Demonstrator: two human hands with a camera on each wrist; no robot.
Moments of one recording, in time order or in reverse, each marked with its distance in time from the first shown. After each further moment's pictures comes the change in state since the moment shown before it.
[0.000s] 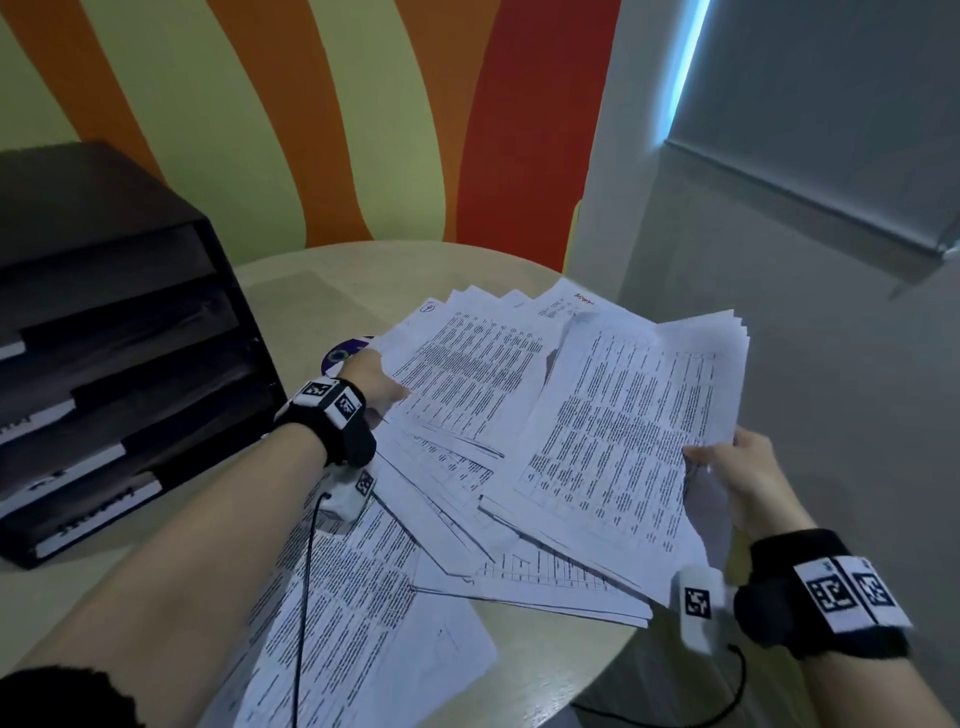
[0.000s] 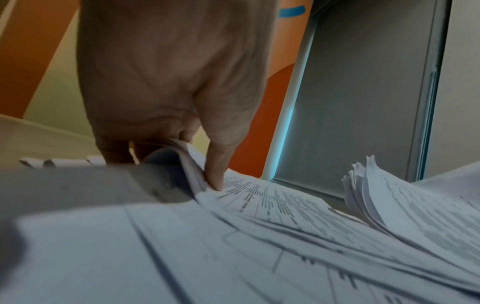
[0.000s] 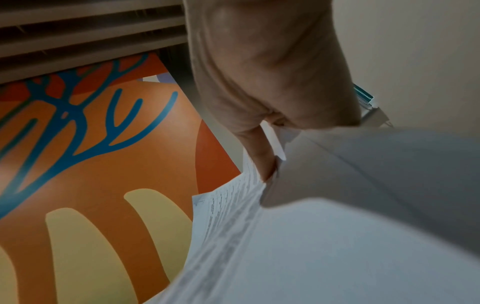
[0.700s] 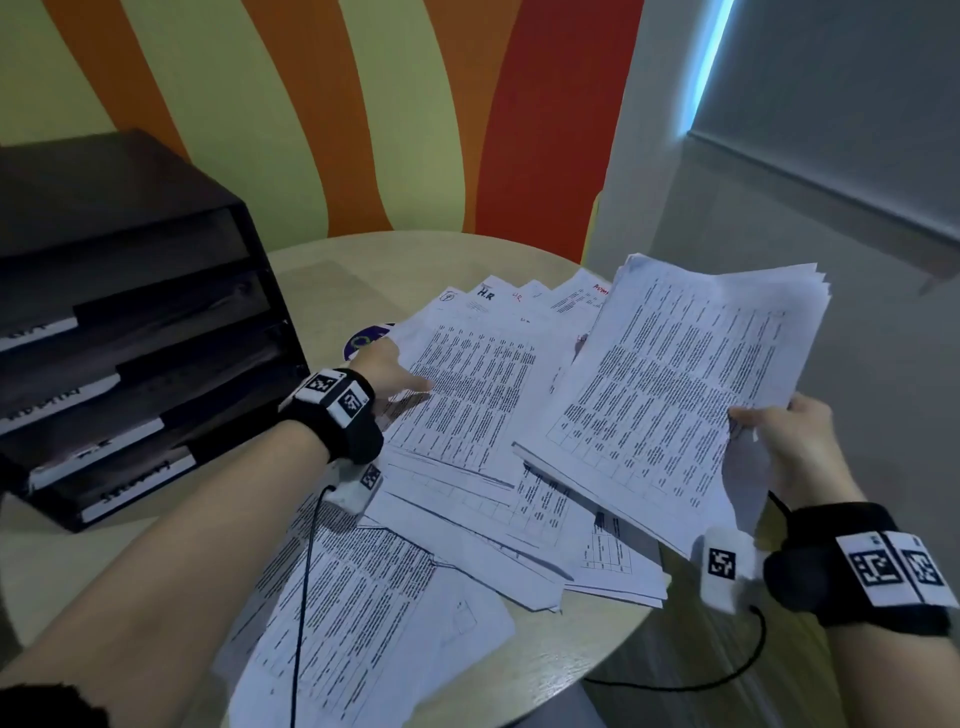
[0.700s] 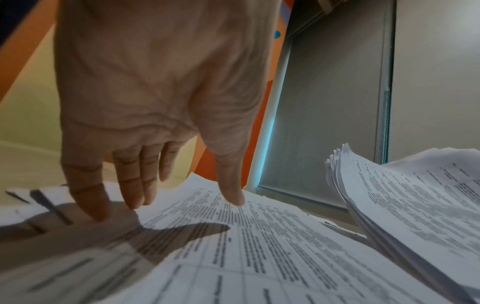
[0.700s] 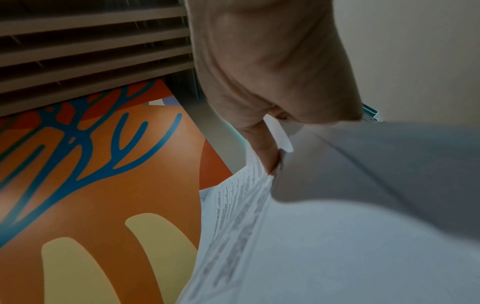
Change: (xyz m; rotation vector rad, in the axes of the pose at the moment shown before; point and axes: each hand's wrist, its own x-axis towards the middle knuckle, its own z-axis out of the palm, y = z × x) left_hand -0.026 -0.003 -0.013 0.119 -0.034 -0.002; right_hand -0.006 -0.025 -0.010 0.164 0.121 -0.093
